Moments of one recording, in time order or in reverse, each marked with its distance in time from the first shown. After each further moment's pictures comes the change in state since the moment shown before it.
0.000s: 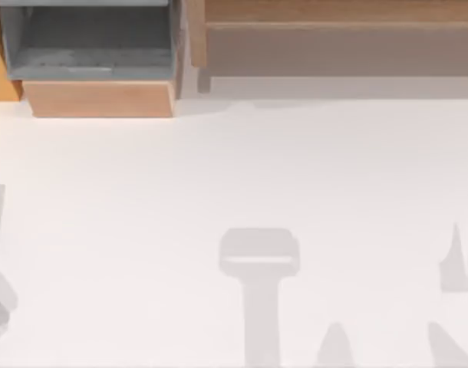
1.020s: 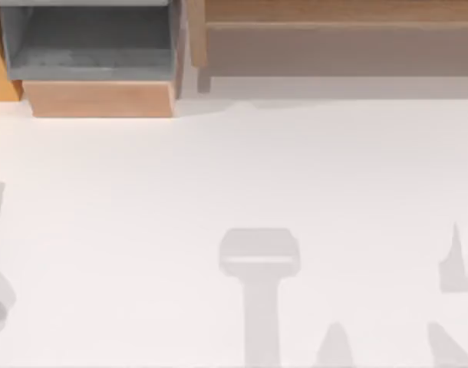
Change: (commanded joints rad) left arm -0.009 0.031 -0.001 0.017 -0.011 -0.012; right arm 0.000 0.000 0.000 0.000 0.000 0.000
